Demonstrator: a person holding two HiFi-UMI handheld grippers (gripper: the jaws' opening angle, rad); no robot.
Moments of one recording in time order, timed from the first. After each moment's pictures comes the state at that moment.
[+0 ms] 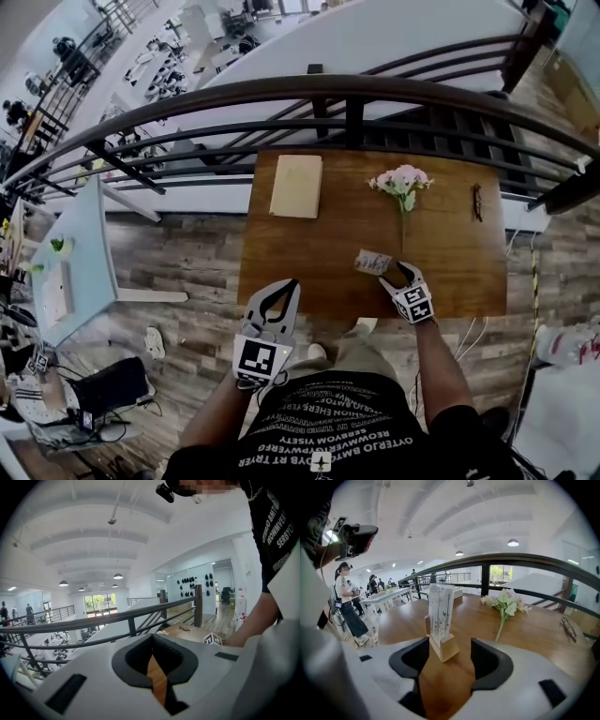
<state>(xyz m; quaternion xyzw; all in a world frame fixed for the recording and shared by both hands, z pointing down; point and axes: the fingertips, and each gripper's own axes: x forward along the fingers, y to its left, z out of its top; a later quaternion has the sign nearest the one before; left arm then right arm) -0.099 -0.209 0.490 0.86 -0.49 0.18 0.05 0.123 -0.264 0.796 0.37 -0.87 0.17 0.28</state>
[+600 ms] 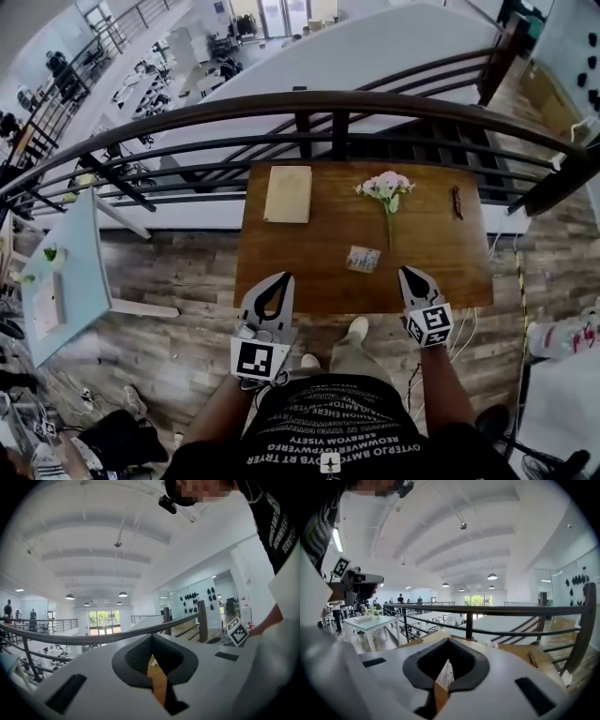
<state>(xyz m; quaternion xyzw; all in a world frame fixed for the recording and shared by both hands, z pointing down) -0.105 -0.174 0.428 0.86 -0.51 0.08 -0.01 0.145 -0.210 0.581 0.50 -0.85 0.09 0.13</state>
